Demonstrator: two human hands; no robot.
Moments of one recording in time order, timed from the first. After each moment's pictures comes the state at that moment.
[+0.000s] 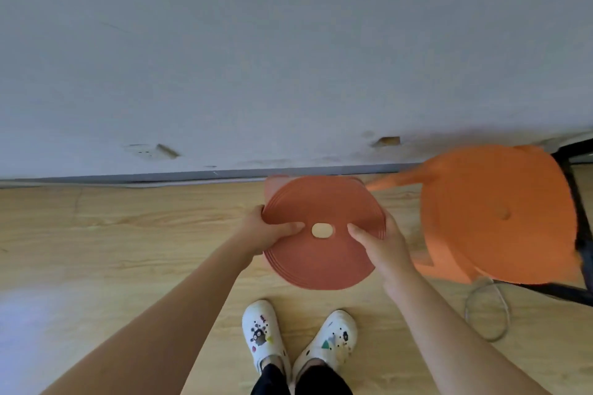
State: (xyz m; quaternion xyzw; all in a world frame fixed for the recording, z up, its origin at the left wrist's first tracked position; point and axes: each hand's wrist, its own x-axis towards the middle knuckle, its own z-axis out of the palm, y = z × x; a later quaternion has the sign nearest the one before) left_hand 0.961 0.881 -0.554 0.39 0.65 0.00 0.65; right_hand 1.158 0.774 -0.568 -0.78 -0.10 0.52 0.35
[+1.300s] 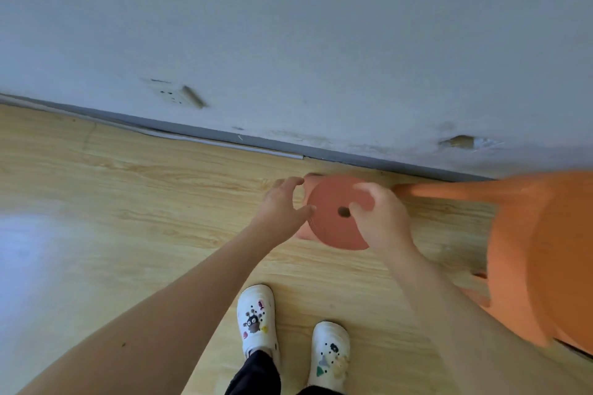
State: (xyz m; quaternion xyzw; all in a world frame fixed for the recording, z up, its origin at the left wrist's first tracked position) left_hand 0.938 0.886 -0.638 0.59 0.64 0.01 0.49; right_hand 1.111 0.852 -0.627 -0.81 -0.44 0.38 0.11
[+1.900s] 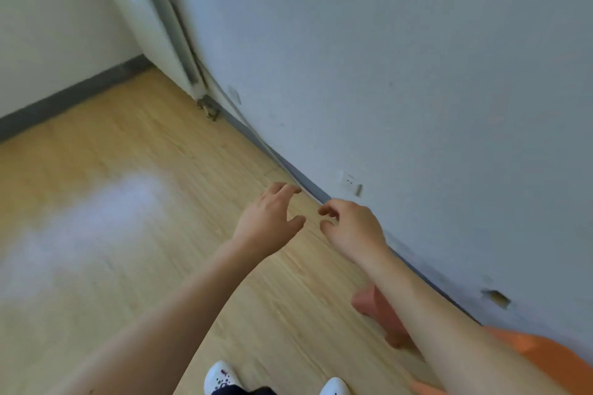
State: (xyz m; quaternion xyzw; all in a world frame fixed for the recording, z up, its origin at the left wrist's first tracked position) left_hand 0.725 0.696 -0.240 0.57 0.78 0.19 0.19; right_hand 0.874 0.762 -0.238 -0.50 -0.80 0.34 0.05
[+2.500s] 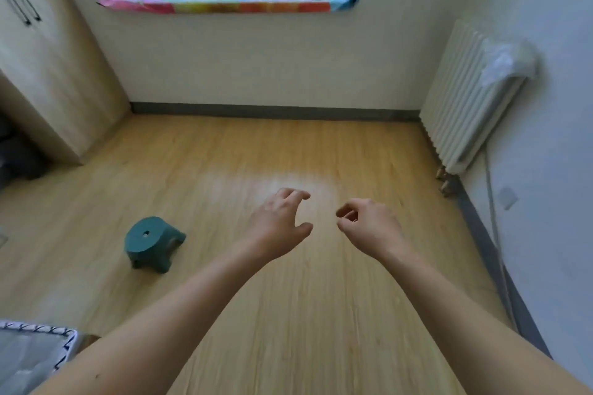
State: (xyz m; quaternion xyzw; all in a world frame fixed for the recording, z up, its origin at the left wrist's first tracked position) left_hand 0.390 0.250 -0.139 0.22 0.95 0.22 0.04; right_hand 0.435 0.422 -0.133 -0.14 -0.94 0.30 -0.03
